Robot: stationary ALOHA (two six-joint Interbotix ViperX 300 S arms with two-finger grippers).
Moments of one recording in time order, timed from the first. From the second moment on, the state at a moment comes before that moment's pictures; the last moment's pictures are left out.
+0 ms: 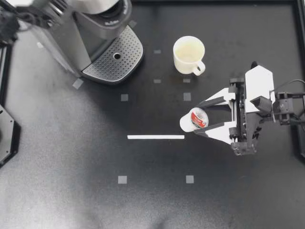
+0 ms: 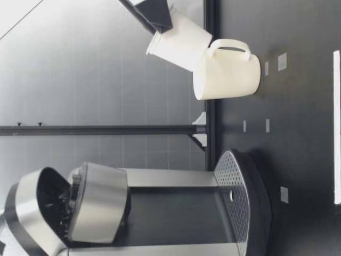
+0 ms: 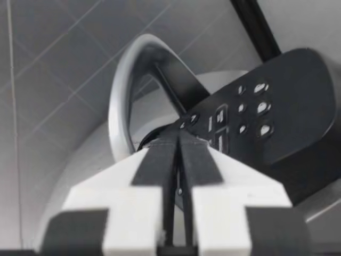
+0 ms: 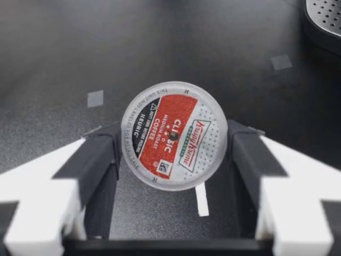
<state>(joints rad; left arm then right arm) 0.19 -0.50 0.51 1.30 0.99 -0.90 -0.02 -0.38 1.05 -0.04 -0.25 0.21</state>
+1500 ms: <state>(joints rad) 0.33 -0.99 0.86 1.31 0.43 -1.30 -0.33 -0.19 0.59 -0.04 -0.44 -0.12</state>
